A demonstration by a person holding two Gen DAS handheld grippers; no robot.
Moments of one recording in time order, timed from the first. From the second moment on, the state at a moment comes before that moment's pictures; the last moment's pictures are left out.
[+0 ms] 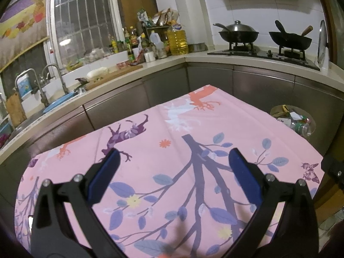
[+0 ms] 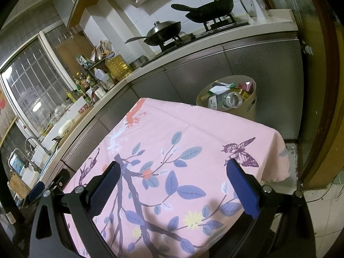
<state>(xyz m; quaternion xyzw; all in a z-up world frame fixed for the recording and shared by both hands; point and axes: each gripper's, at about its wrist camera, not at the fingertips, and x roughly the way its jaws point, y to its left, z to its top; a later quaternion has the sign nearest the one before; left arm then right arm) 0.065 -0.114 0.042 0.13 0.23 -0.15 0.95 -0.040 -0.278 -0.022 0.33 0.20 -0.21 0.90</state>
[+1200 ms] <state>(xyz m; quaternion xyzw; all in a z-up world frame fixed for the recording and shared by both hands) 0.067 -0.135 0.021 0.15 0.29 -0.19 0.93 -0.049 -0.298 -0.028 0.33 0.21 -0.22 0.89</state>
